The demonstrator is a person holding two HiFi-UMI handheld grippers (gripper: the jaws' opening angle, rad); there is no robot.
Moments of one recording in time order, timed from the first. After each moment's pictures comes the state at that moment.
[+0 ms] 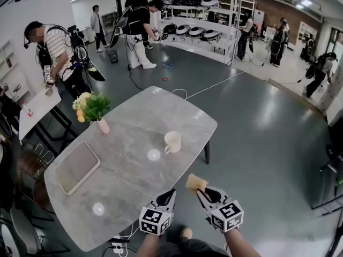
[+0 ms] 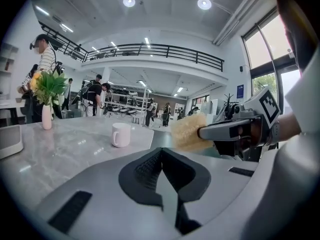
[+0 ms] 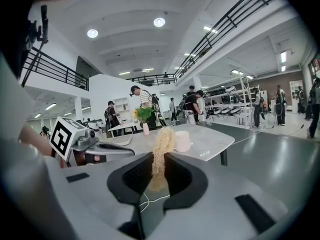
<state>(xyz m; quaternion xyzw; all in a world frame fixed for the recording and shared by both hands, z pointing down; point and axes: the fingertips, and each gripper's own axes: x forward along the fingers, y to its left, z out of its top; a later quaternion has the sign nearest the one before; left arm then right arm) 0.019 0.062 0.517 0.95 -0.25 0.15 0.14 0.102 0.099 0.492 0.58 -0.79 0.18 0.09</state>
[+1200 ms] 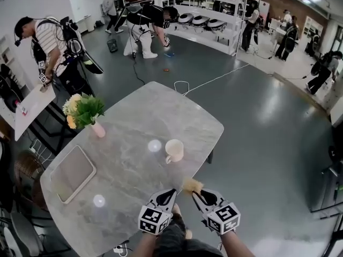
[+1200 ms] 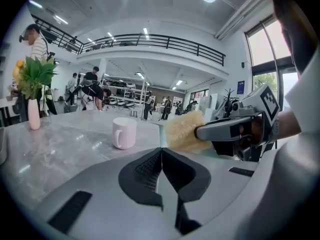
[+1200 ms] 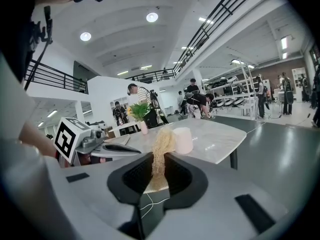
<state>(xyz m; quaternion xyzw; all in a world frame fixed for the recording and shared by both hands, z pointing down) 0.047 -0.008 0.544 0.94 -0.23 0.19 0.15 0.111 0.024 0.519 0.56 -0.80 0.22 0.08</state>
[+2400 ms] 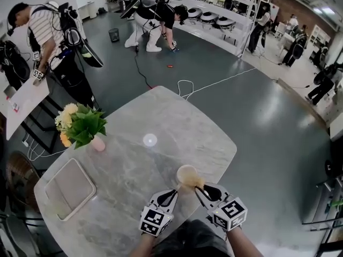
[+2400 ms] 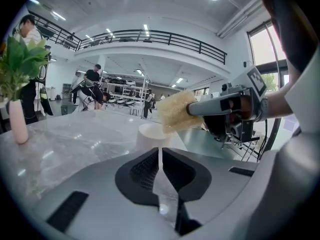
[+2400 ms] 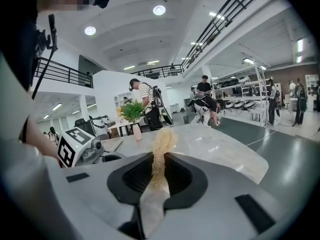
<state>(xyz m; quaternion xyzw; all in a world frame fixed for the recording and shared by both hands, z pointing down) 0.054 -0.136 0.564 0.94 -0.21 0.20 0.15 0.124 -0.131 0.501 0.53 -0.82 0.20 0.12</state>
